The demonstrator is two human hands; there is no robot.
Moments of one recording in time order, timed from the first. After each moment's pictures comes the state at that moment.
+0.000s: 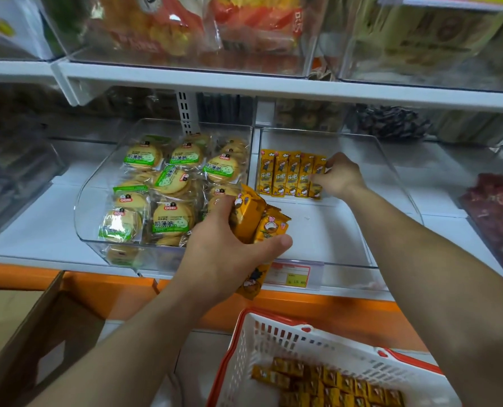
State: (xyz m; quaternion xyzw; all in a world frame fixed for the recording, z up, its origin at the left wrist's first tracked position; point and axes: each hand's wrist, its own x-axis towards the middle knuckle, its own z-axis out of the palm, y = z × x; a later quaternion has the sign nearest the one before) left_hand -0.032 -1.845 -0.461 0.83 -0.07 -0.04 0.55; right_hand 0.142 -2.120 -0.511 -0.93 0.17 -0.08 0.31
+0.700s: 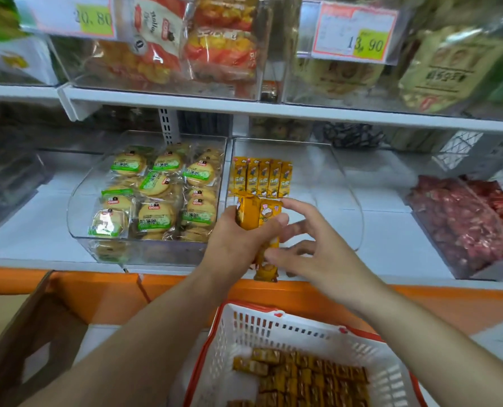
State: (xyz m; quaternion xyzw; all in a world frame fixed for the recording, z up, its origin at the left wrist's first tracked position) left_hand -0.058 -1.895 -0.449 0.72 -0.03 -0.11 0.68; right_hand -0.110 -2.049 -0.437 -0.82 -0.01 0.02 0.57
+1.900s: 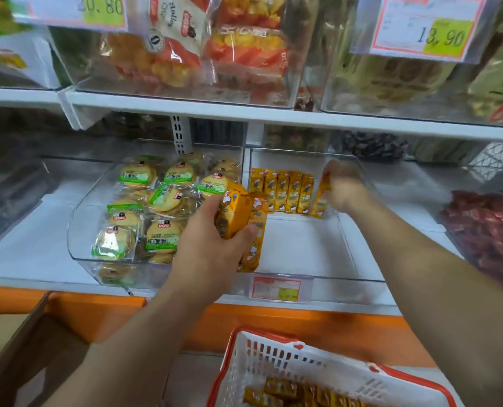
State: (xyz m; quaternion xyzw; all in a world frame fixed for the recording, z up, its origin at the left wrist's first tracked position) left_hand -0.021 -1.848 -0.452 0.80 -0.06 0.04 0.59; right_hand 0.116 -2.134 -0.470 -0.99 0.10 -0.09 0.09
